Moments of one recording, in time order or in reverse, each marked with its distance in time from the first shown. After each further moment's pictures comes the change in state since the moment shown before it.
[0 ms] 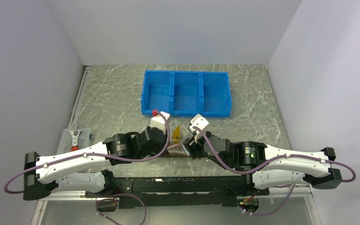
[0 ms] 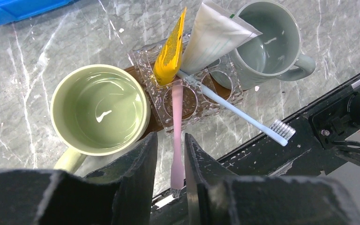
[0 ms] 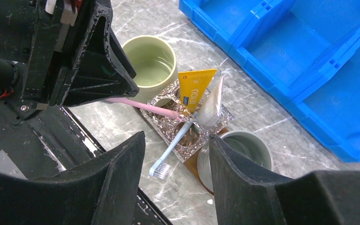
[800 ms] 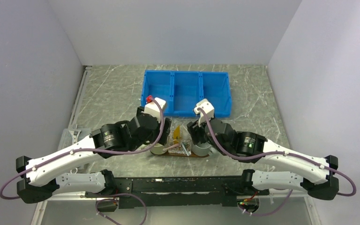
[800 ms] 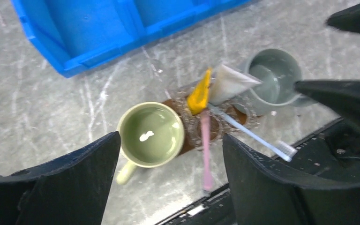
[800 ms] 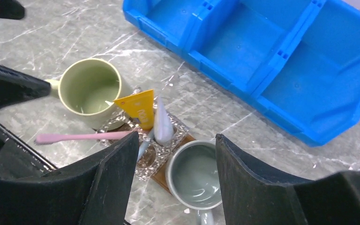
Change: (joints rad) left arm 0.064 0.003 0.233 -0.149 -0.056 0.183; right arm -0.224 0.033 0.037 0.000 -0.055 -0.022
